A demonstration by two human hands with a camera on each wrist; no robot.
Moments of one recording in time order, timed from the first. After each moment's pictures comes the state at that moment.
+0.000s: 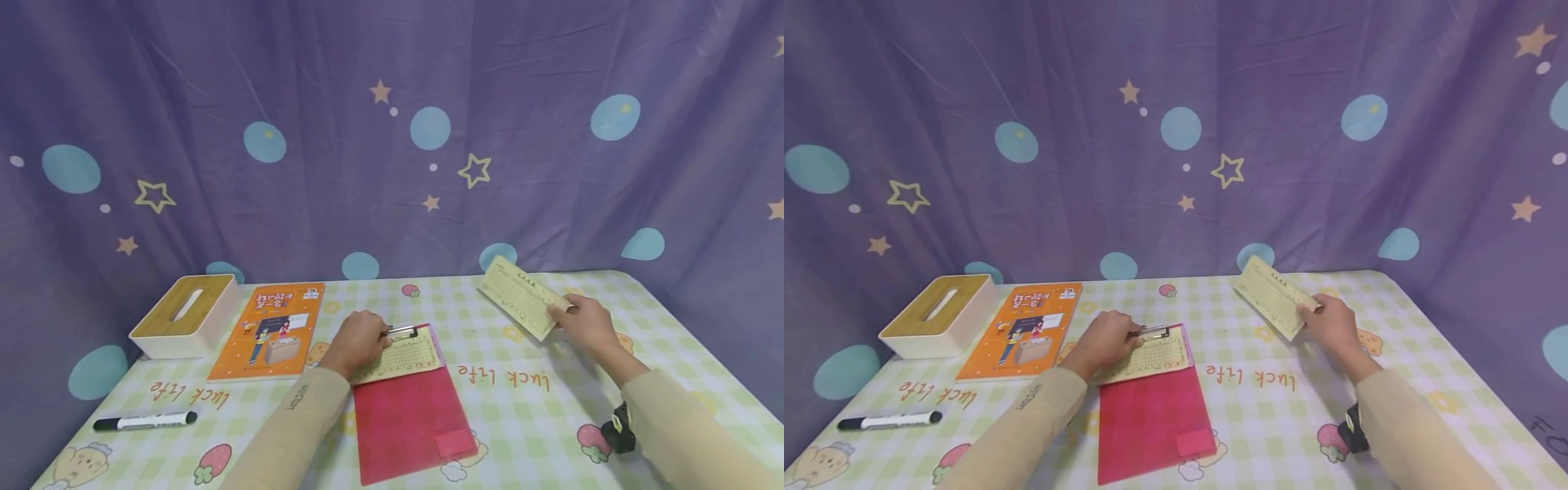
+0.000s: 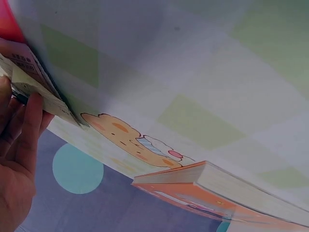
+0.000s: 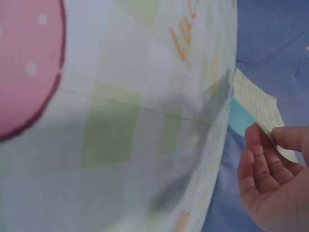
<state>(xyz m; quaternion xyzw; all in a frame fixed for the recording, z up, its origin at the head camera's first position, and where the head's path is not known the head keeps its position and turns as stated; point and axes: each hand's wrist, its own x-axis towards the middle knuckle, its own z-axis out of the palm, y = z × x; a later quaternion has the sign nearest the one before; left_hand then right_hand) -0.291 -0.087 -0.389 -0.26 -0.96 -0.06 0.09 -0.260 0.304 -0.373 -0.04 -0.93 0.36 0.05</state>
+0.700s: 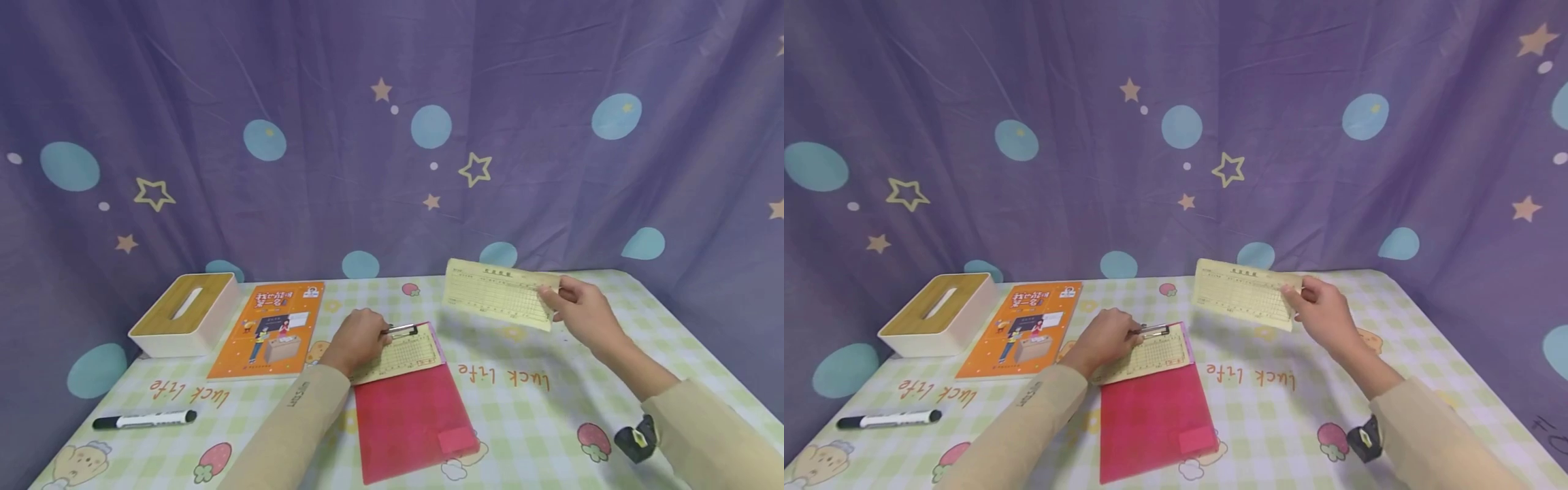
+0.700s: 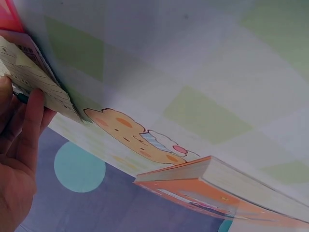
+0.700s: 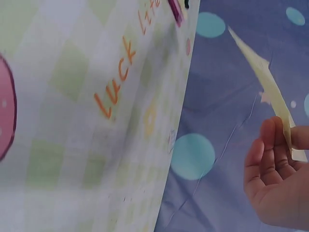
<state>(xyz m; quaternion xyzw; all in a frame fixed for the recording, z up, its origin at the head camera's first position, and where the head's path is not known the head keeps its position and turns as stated) -0.293 -0.087 -0.389 -0.26 -0.96 -0.07 0.08 -0.233 0.276 -0.329 0.05 -0.87 0.47 0.10</state>
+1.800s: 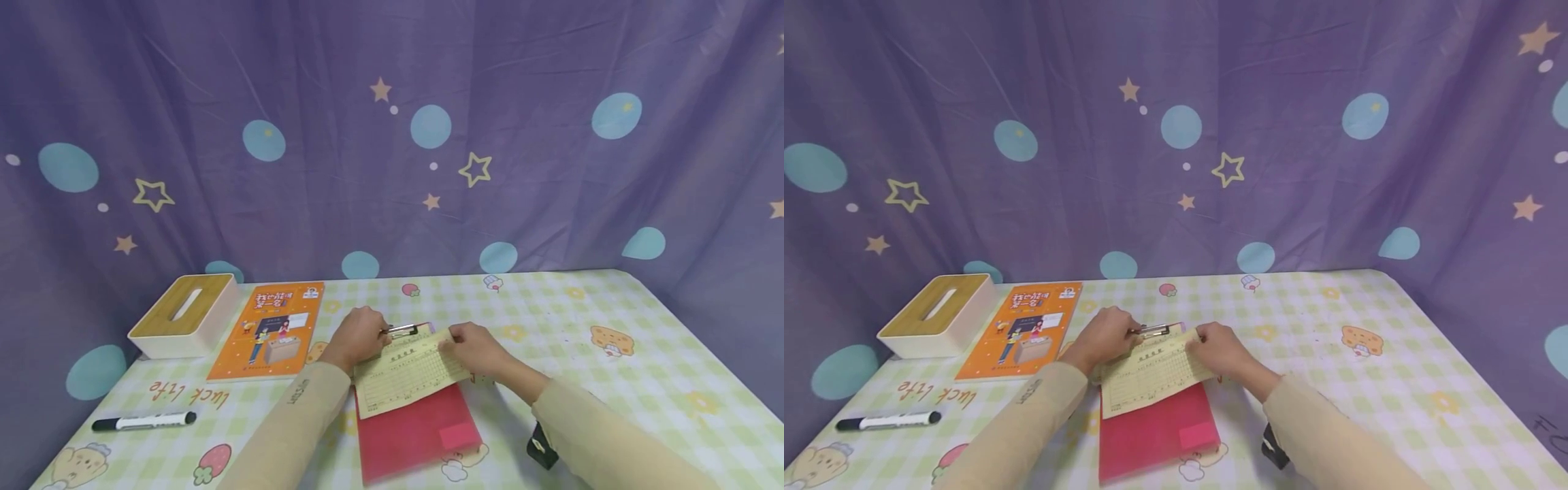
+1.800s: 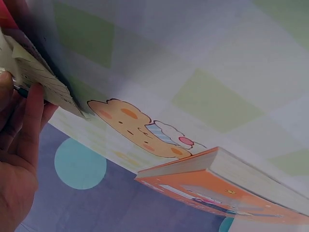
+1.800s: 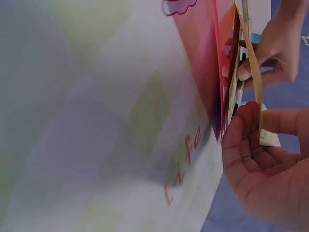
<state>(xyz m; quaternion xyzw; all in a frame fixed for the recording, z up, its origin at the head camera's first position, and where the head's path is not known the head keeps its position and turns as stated) -0.295 -0.088 -0.382 -0.28 -0.95 -0.09 0.07 -0.243 0.145 -0.376 0.10 -0.90 0.42 -0.06</state>
